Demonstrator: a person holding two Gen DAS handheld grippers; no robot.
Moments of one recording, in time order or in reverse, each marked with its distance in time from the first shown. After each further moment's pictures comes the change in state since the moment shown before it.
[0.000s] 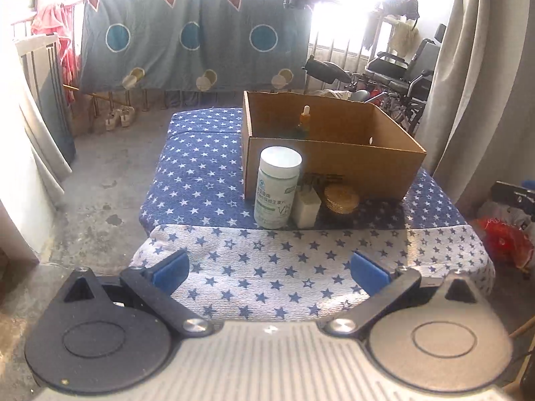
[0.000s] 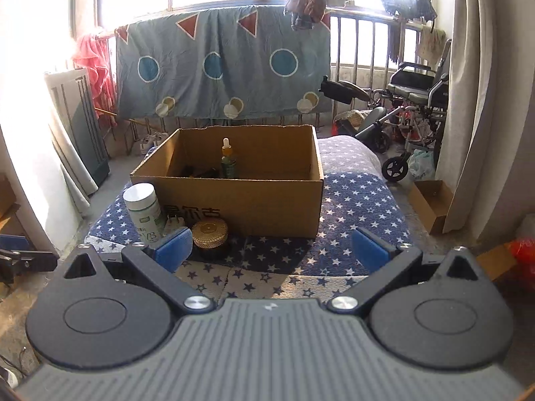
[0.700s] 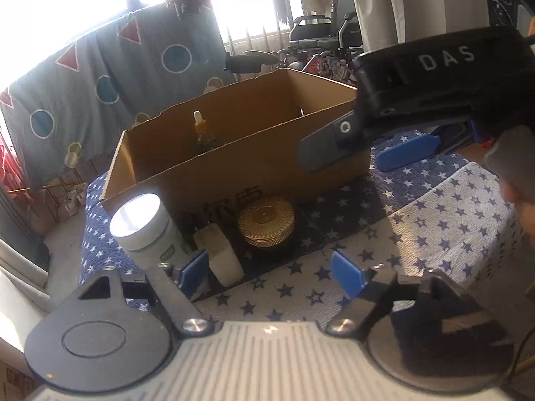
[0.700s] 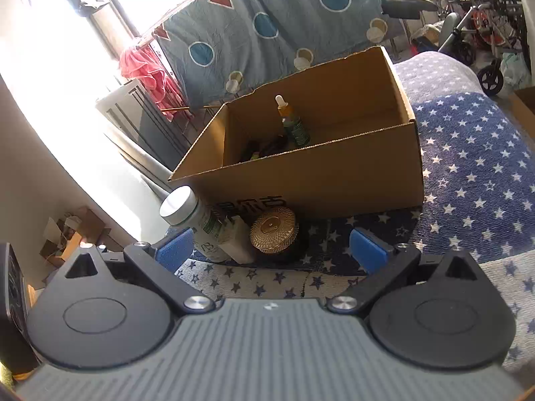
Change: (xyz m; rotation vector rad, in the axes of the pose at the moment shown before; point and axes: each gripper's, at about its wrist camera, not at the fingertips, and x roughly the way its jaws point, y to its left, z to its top) left arm 0.122 -0.114 0.021 0.414 -0.011 -0.062; right arm 0.175 -0.038 0.006 0.368 0.237 0.485
